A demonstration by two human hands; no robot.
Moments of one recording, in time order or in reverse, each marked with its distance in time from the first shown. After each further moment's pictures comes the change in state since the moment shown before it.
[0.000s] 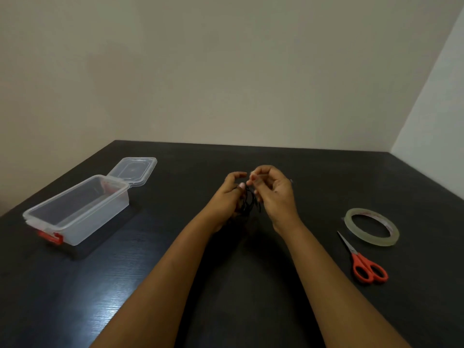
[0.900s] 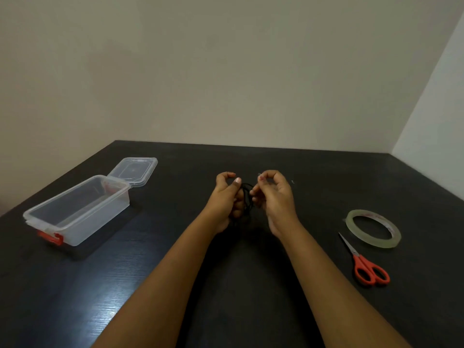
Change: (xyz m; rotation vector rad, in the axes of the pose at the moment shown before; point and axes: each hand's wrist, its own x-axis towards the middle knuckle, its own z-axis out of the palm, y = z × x) left_hand 0.000 0.001 0.001 -0.379 0.092 -0.108; right_hand -0.002 0.003 0.005 0.073 0.113 0.230
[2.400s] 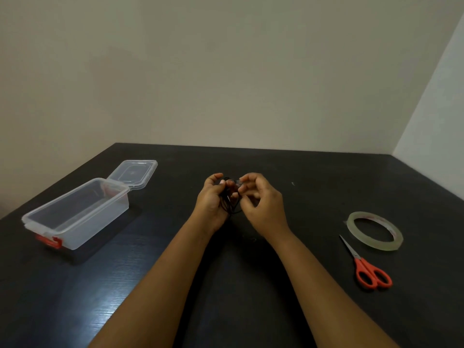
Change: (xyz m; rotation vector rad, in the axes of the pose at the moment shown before) left_hand 0.005 0.007 -0.007 -0.530 0.154 -0.038; right_hand -0.008 0.006 0.008 -0.491 -0.158 -0.453
